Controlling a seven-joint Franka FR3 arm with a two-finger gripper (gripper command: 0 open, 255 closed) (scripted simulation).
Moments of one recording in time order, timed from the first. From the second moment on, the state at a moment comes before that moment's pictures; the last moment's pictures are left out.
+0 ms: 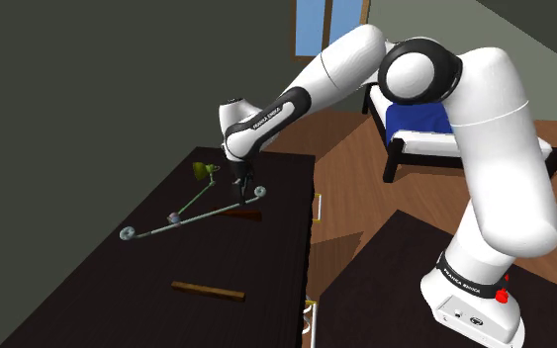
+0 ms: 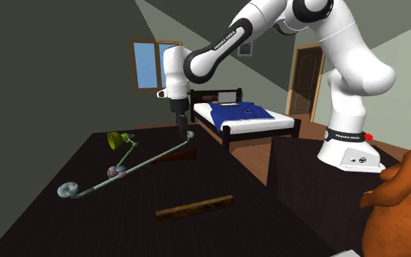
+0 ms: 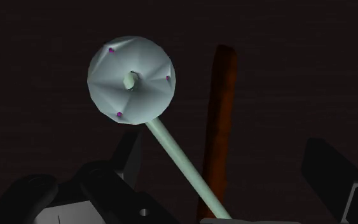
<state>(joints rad) 0.18 0.57 0.13 -1.70 -0.07 2.20 -0.24</state>
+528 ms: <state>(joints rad) 0.21 0.77 0.13 -1.51 -0.09 2.20 -0.25</state>
